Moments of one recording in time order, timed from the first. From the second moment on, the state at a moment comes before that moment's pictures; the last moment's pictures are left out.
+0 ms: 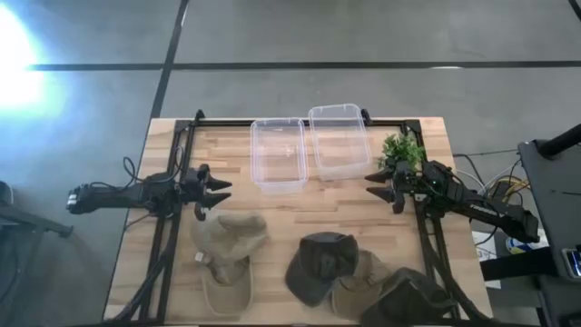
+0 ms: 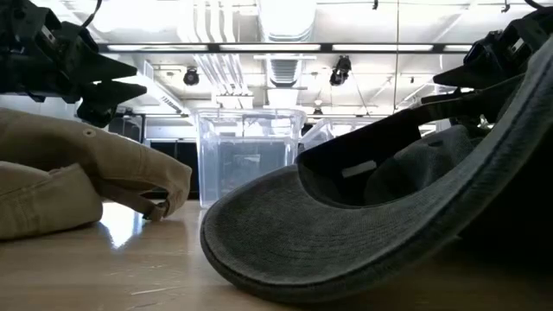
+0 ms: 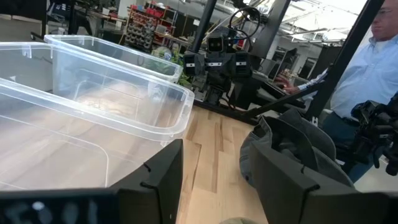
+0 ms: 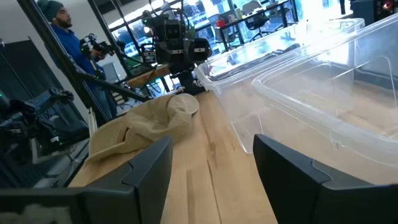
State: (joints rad) left arm 0.01 0.09 0.01 0.04 -0.09 -0.32; right arm -0.41 0.11 0.01 0.06 -0.37 0.39
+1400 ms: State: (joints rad) left arm 0.01 0.09 0.01 0.04 -0.09 -0.32; right arm -0.41 0.11 0.01 0.07 -0.37 0.59
